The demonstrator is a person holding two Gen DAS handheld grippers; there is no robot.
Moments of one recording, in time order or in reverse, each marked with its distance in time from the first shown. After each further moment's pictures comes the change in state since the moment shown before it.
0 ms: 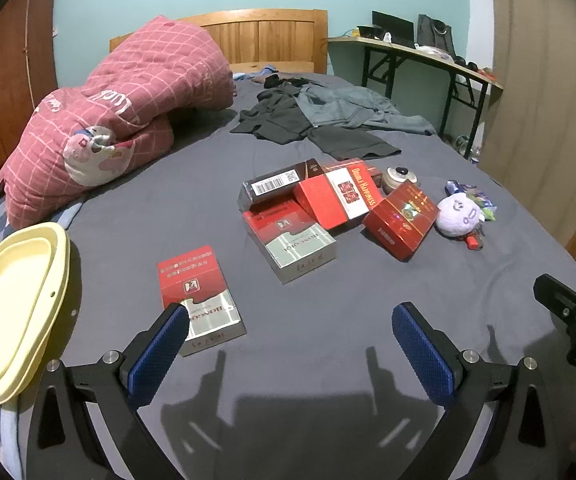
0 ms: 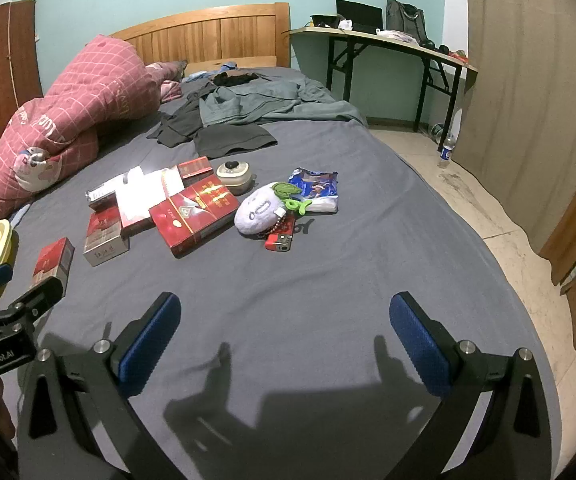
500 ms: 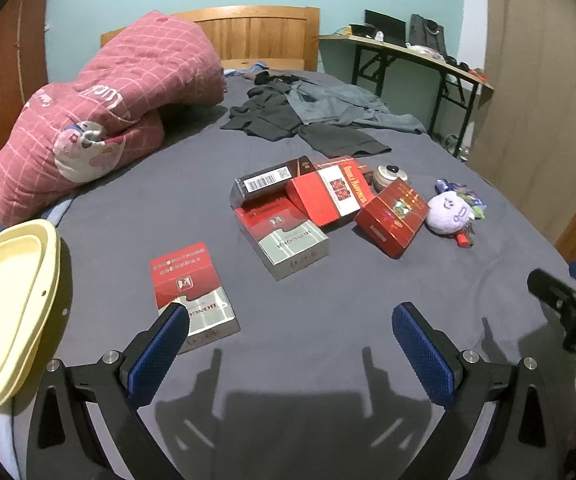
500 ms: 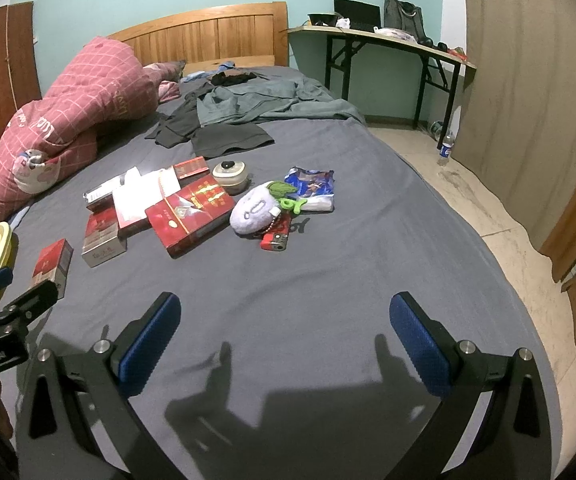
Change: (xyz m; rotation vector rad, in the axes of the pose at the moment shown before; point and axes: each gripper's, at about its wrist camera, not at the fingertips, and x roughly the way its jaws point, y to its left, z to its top) left arm -0.001 0.007 0.000 0.009 0.011 -0.050; right arm 0.000 -0.004 0.002 0.003 -0.003 -0.001
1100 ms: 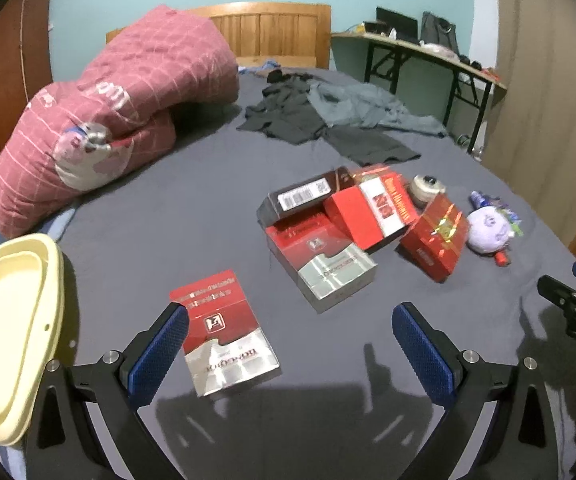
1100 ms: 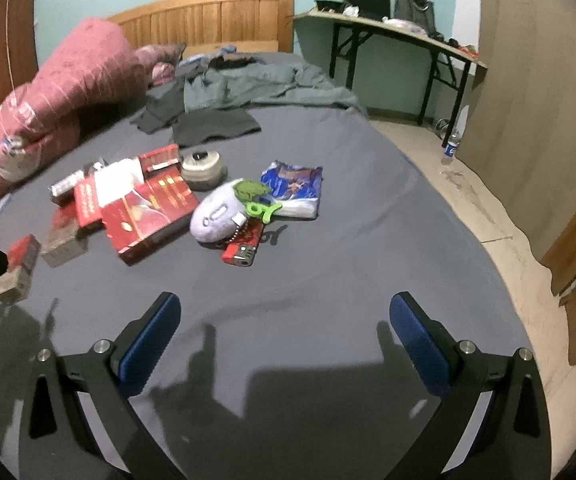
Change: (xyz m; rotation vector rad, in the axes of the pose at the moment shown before) left arm 0.046 0.025 0.020 -0.016 0.018 0.043; right arm 0.068 -0.018 0.018 -0.057 0.084 0.008
